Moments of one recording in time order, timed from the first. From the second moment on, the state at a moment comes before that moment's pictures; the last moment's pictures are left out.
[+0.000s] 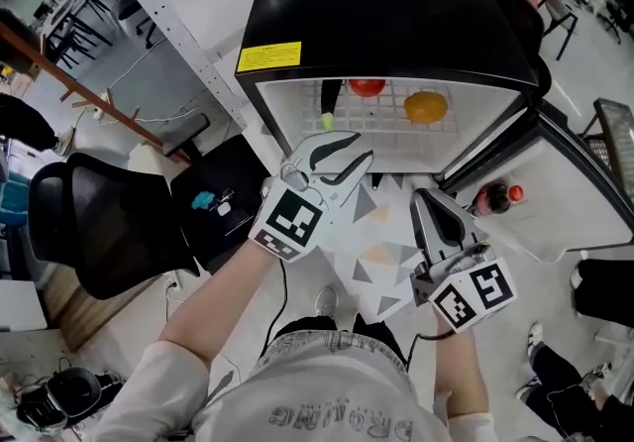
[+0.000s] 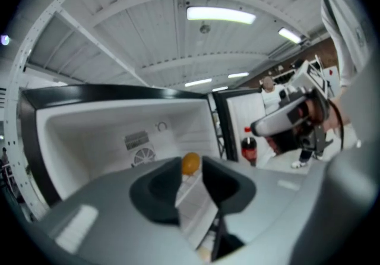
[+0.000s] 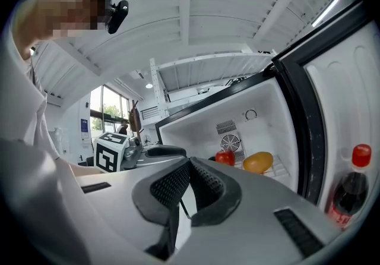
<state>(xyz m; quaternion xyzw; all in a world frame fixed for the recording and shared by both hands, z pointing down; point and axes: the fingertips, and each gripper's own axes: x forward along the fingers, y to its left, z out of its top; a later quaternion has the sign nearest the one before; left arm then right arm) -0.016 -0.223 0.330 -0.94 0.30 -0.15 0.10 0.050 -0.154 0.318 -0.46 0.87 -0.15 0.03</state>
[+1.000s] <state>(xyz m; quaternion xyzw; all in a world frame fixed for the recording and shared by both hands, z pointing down) -0.065 -0.187 0.331 -0.94 0.32 -0.11 0.05 0.019 -0.143 0.312 -0.45 0.88 -0.13 0.01</state>
